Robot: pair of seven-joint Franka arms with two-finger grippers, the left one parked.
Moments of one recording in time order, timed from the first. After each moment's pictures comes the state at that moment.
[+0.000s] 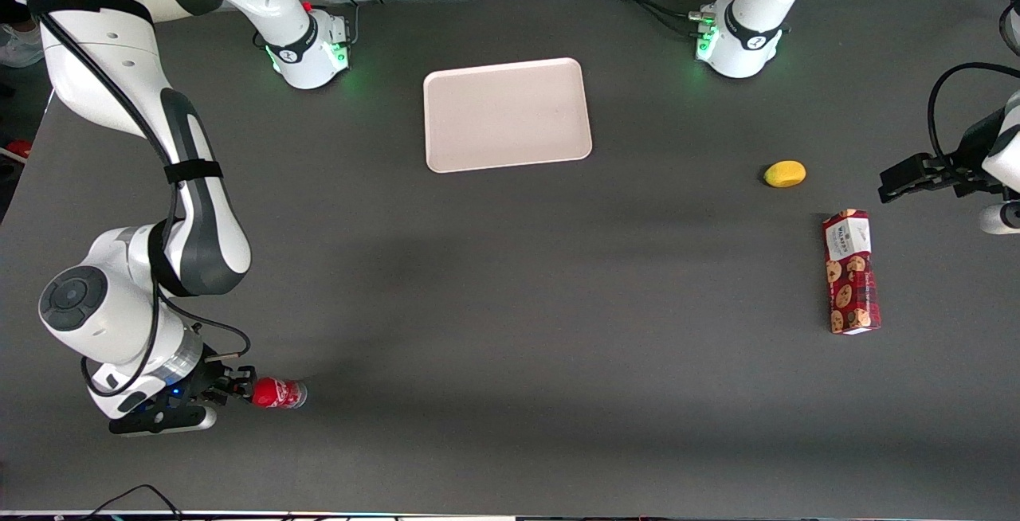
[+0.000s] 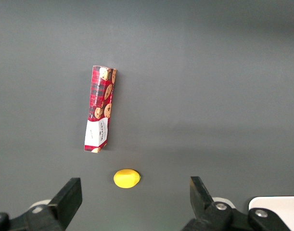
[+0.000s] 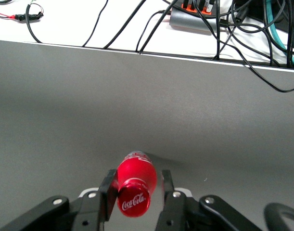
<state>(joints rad) 0.06 0.71 0.01 -1.31 -0.06 2.28 0.02</state>
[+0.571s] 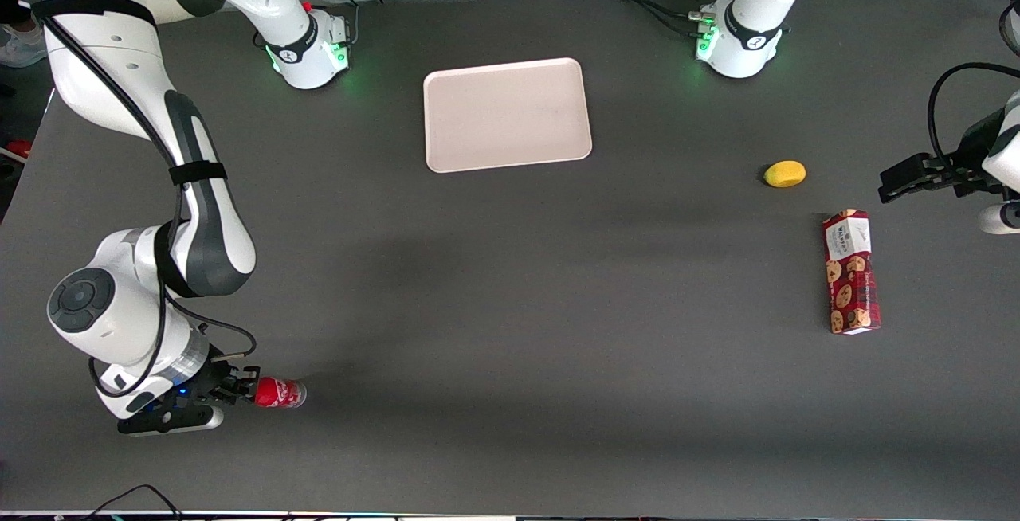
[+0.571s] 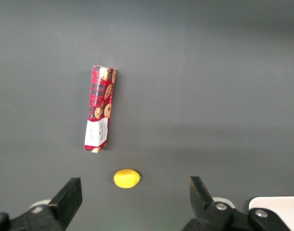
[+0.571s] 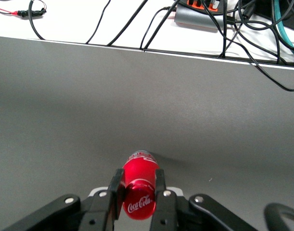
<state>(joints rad) 0.07 0.72 0.01 -1.31 -0.06 2.28 0.02</state>
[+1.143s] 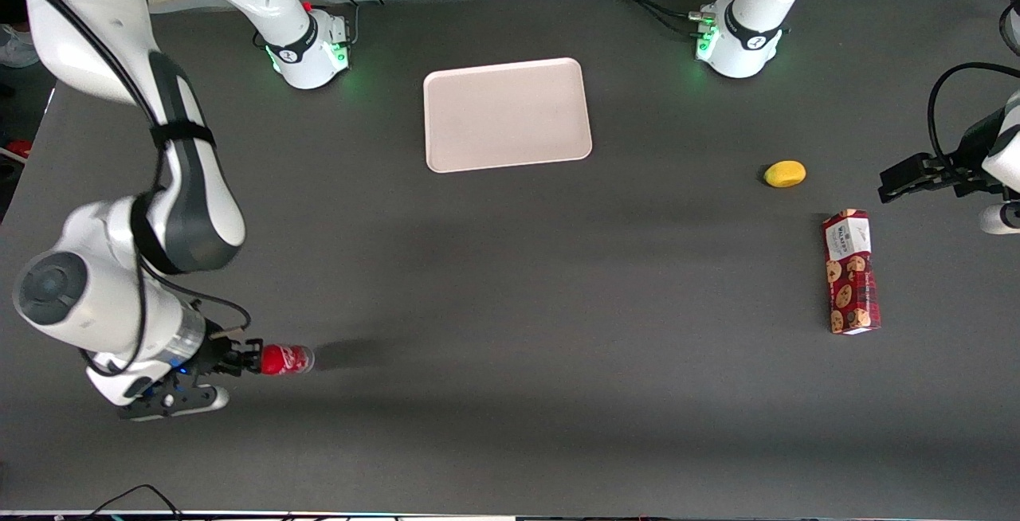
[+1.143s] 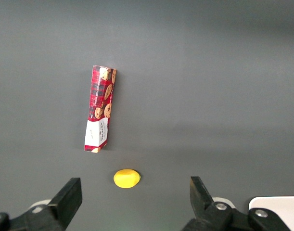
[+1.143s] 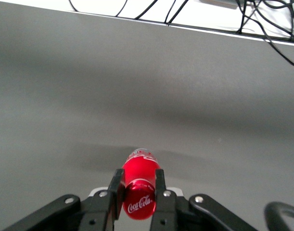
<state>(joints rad) 0.07 0.59 0.07 -1.25 -0.06 1.96 0.02</state>
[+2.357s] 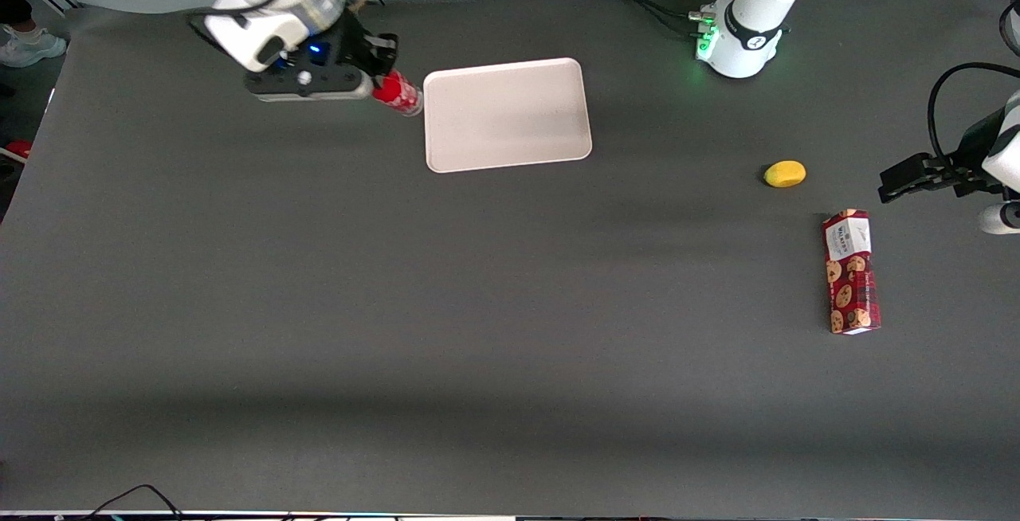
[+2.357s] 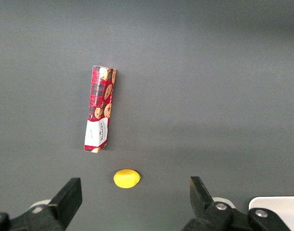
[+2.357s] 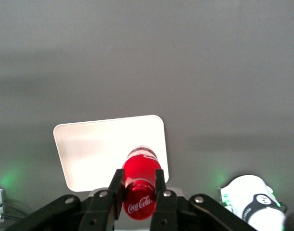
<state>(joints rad) 0.10 0.06 0.56 -1.52 0.10 1.44 0.71</state>
